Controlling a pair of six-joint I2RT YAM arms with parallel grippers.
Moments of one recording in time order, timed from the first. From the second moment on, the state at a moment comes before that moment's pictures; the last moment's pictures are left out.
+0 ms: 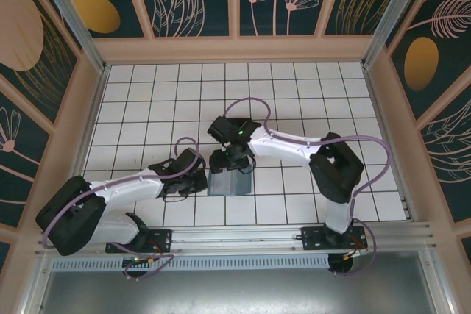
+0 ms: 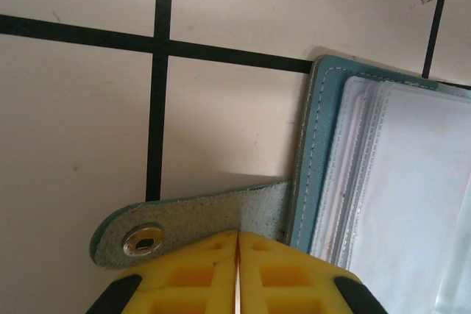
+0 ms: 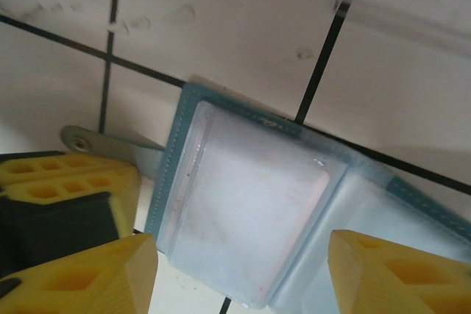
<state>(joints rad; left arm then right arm) -0.76 1.30 0.48 -0.28 0.08 -0.96 0.99 1.87 1.36 -0.77 -0.15 0.66</state>
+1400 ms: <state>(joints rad) -0.75 1.27 0.51 -0.27 0.13 -0.97 1.02 1.94 1.32 -0.71 -0.12 0.72</state>
